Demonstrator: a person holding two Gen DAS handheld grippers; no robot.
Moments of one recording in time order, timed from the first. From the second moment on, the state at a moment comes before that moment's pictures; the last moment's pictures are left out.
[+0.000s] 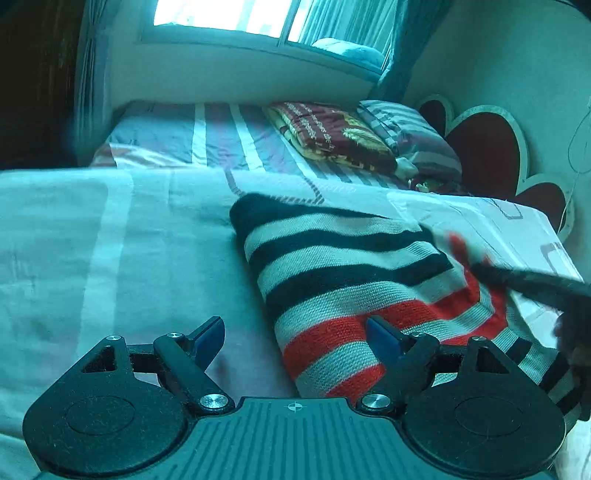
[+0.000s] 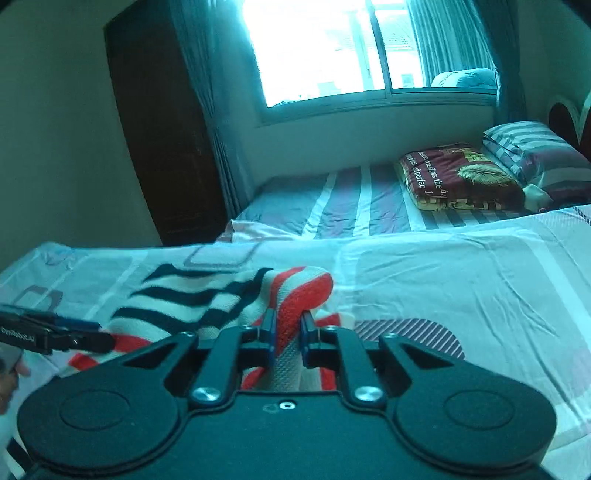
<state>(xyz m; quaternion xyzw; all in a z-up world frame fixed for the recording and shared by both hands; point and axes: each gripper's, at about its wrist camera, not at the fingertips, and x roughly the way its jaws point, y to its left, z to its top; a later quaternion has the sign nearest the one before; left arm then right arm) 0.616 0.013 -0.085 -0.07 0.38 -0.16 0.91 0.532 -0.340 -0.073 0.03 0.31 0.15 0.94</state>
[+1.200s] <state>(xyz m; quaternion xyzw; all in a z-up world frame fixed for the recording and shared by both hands) 0.579 0.064 -0.111 -0.29 0.46 -0.28 0.79 0.484 -0.436 -0.097 0.40 0.41 0.21 0.80</state>
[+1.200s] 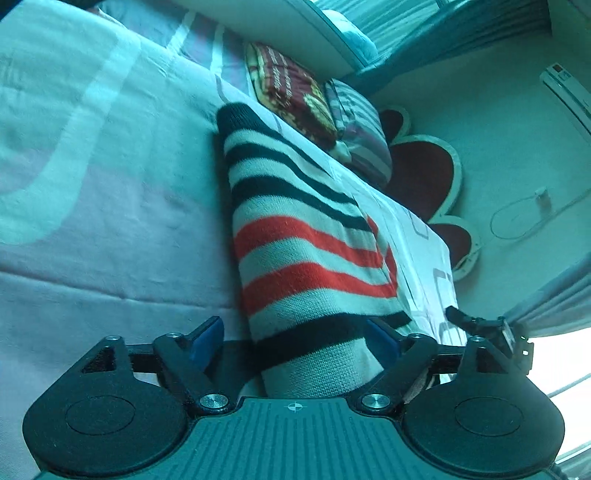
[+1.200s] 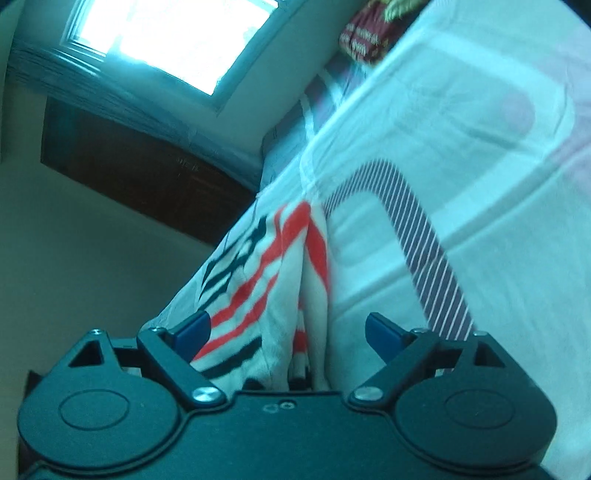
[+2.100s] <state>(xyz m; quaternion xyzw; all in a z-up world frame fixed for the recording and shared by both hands) 0.608 0.036 -0.118 -0.27 0.45 -0.31 0.79 0.542 -0.378 -0.109 0.30 0.48 0.29 0.78</state>
